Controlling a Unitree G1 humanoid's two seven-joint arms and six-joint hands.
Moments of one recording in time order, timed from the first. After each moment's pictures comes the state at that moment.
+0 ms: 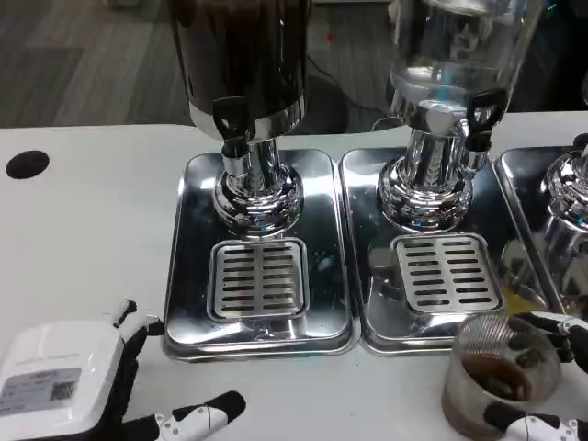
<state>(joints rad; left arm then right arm) 0.68 0.23 -0.01 -0.80 1.26 0.07 -0.33 0.44 -0.36 -0.13 0.13 -0.14 -0.62 0.09</state>
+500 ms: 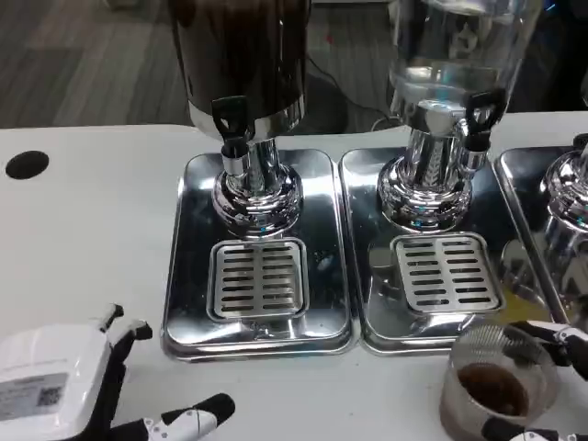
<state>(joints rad) 0.71 0.22 0.02 -0.81 1.25 0.06 -0.33 0.44 -0.36 -0.14 0.19 -0.17 -0.72 0.09</state>
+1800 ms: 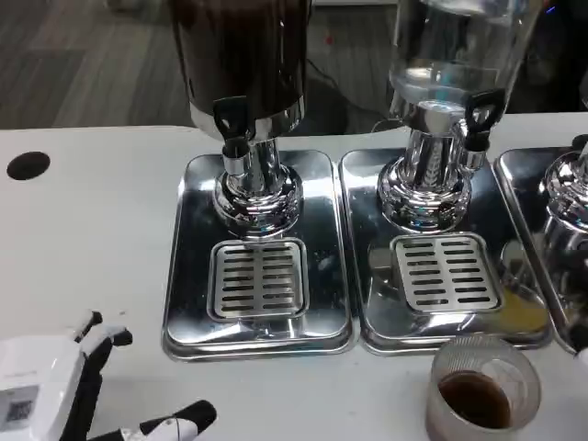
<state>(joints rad) 0.78 0.21 0.10 -0.84 1.17 0.01 -0.30 0.45 -0.41 -0.19 0.09 0.04 -0.70 0.17</state>
